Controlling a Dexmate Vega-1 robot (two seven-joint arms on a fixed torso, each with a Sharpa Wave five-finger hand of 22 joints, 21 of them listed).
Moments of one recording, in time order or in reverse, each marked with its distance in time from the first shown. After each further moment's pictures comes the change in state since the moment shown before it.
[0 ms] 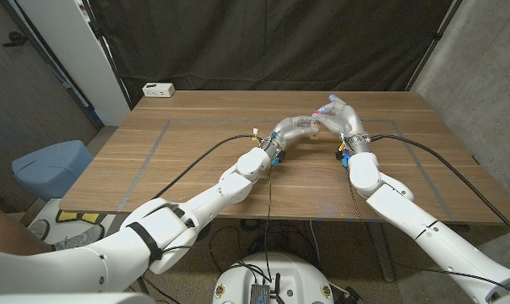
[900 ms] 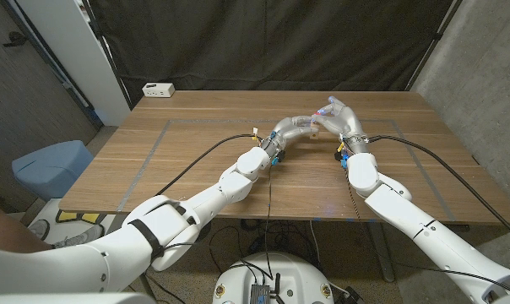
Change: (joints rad) left arm -0.017 -0.014 -0.001 0.042 -0.004 -0.013 -0.013; left_hand 0.000 0.000 0.000 0.000 0.001 0.000 0.000 0.000 0.000 0.000 0.000 -0.003 0.000 0.000 0.000 0.000 0.000 0.000 0.000 0.000 0.000; right arm 0.011 0.009 -0.009 0.025 0.005 0.004 0.001; right_hand 0.000 0.000 0.000 0.000 0.003 0.000 0.000 0.008 -0.006 0.000 0.000 0.000 0.000 0.000 0.000 0.000 0.000 0.000 0.000 0.000 0.000
